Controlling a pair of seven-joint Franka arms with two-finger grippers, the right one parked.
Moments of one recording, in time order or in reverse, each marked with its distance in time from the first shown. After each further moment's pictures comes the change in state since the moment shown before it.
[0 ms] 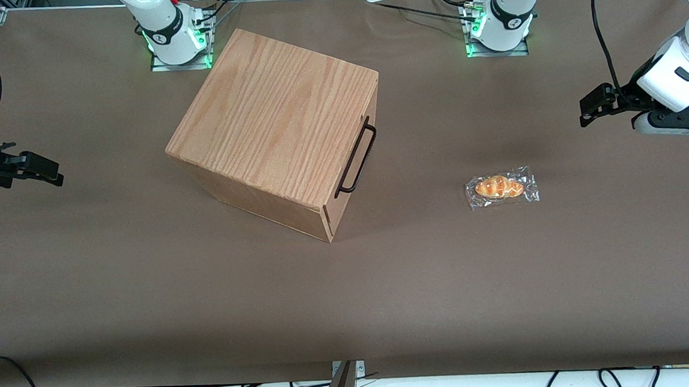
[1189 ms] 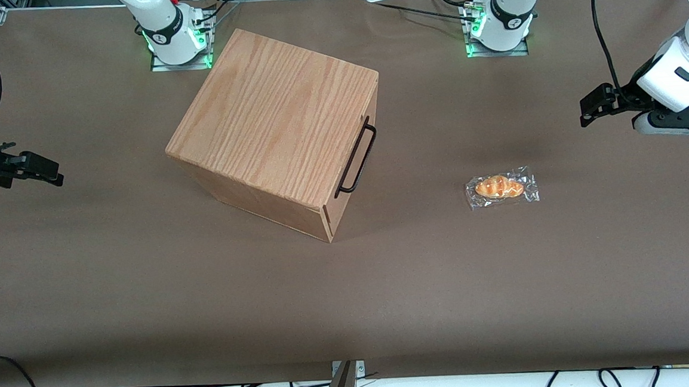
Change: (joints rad) arm 0.000 0.000 0.000 0.000 0.002 -0.003 0.000
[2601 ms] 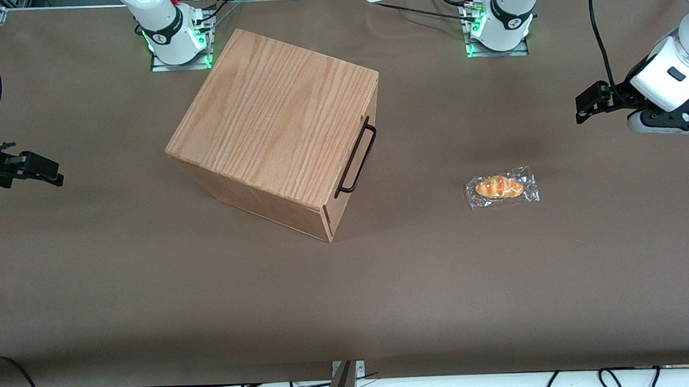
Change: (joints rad) arm -0.006 0.000 -0.010 0.000 0.000 -0.026 0.000
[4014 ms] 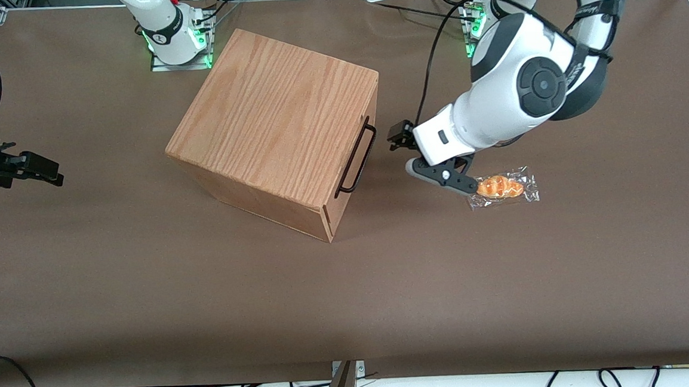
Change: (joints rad) arm -0.222 0.399 -0.224 0.212 -0.282 0.222 -0.125
